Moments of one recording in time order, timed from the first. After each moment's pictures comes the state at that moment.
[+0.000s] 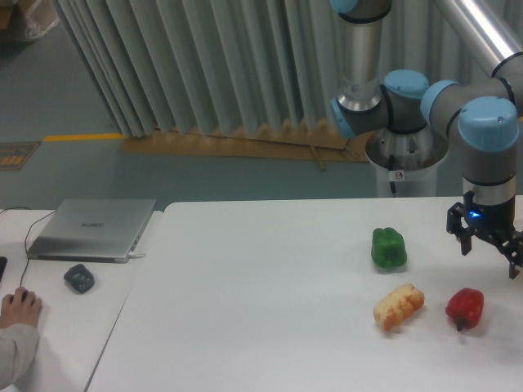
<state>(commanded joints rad) 2.53 -1.84 -1.57 -1.18 1.63 1.10</state>
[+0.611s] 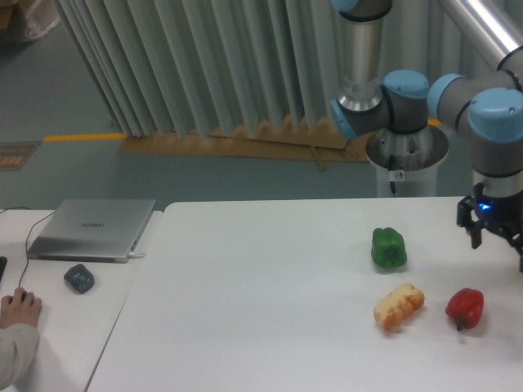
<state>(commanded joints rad) 2.61 -1.79 -1.57 -1.20 1.62 1.27</state>
